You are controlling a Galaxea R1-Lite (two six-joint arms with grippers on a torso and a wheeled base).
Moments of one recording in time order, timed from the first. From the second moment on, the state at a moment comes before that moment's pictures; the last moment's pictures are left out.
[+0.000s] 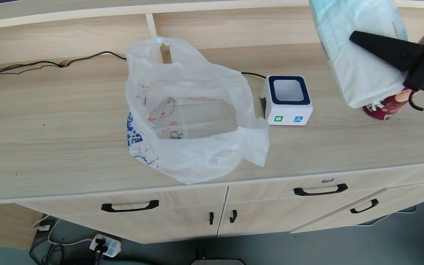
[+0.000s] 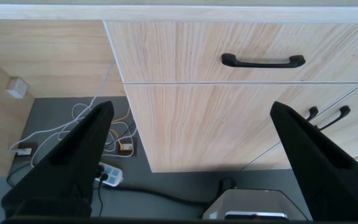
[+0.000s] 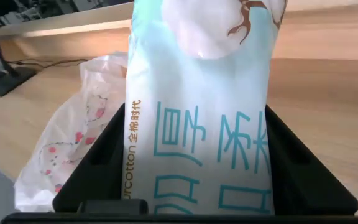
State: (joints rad) left arm 0.00 0.00 0.00 -0.02 0.00 0.02; right arm 0.33 1.33 -0.92 -0.74 0.29 0.11
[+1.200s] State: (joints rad) left arm 0.00 0.00 0.00 -0.02 0.00 0.02; right arm 0.46 1.64 -1.06 -0.80 -0.08 -0.05
